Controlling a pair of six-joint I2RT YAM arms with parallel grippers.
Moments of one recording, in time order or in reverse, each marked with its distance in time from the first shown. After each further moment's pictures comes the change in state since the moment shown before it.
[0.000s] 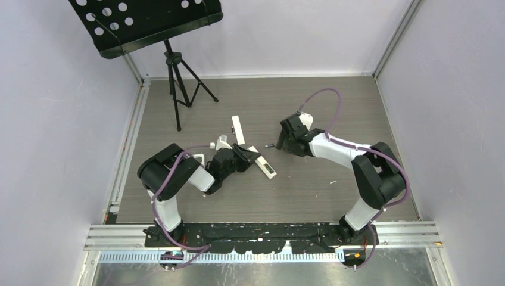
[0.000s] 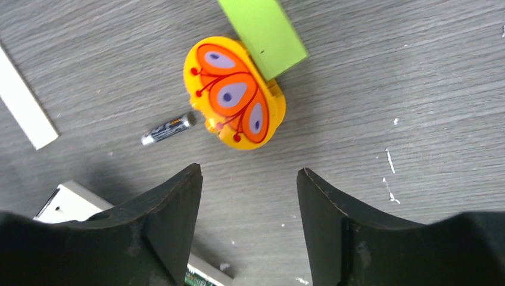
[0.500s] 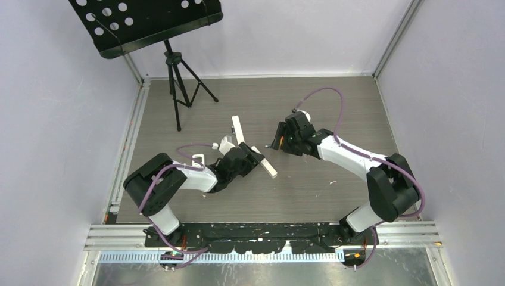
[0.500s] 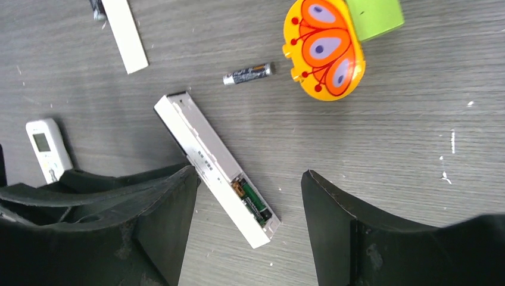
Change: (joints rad) left arm -0.134 -0.178 0.100 -0.487 -0.240 0.008; right arm 0.000 -0.148 -0.005 -0.026 -0.214 -0.070
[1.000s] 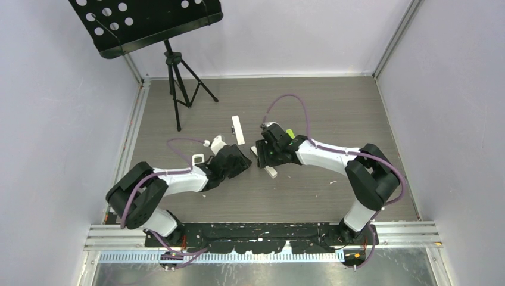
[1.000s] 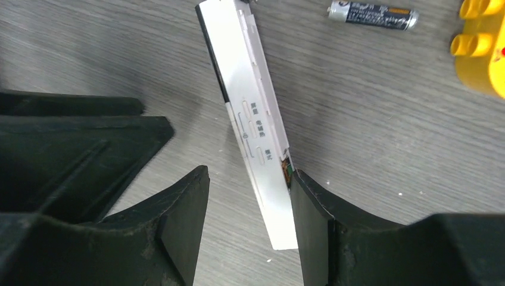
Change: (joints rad) left arm 0.045 -0.158 -0.008 -0.291 -0.018 0.155; right arm 0.177 0.143 0.038 0.014 -0.066 -0.232
